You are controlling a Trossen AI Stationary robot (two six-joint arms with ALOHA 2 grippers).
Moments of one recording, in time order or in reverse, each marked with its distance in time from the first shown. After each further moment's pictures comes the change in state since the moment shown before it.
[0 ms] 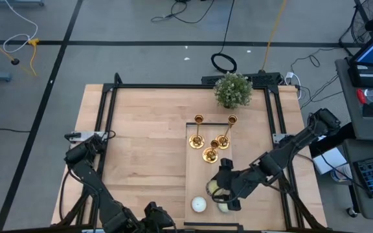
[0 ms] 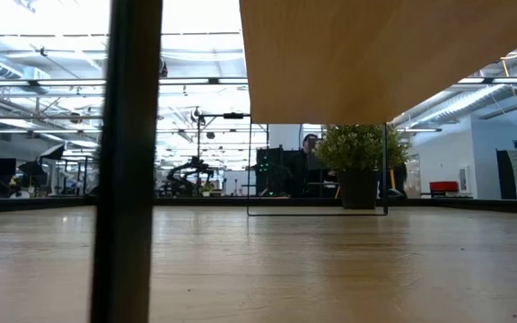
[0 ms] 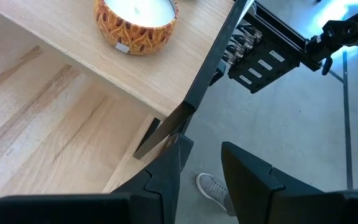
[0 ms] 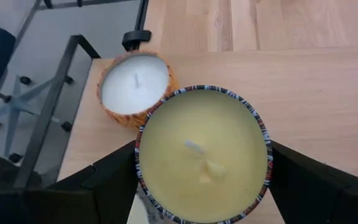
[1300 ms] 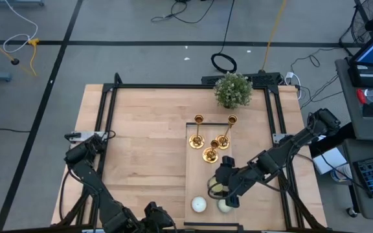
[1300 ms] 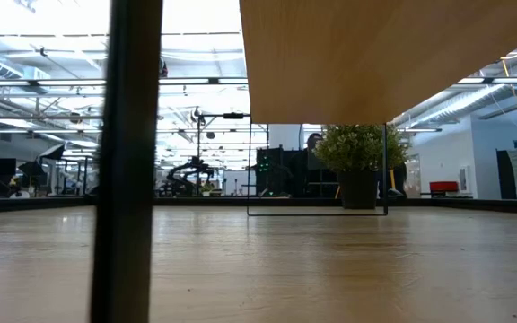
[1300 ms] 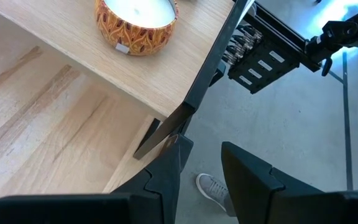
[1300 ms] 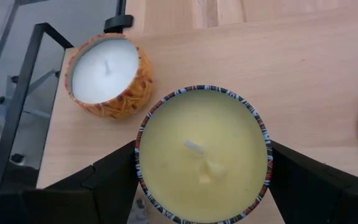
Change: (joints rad) left arm 0.000 0.000 0.000 0.001 -0.002 -0.001; right arm -0.029 0.005 0.000 -0.069 -0.030 0.077
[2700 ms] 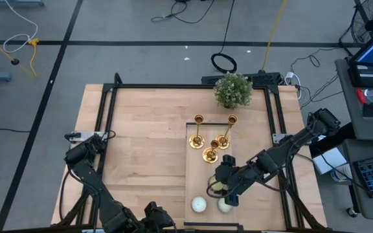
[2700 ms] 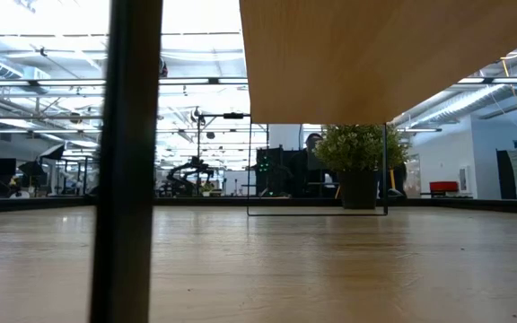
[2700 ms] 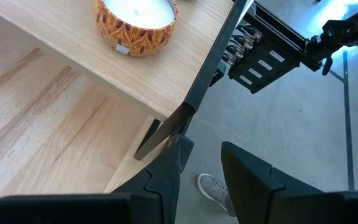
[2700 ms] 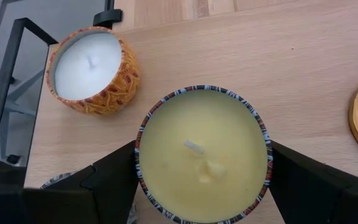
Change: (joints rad) left arm 0.000 0.000 0.000 0.000 -0.001 0.007; right arm -0.006 0.002 0.000 -0.029 0.001 0.025
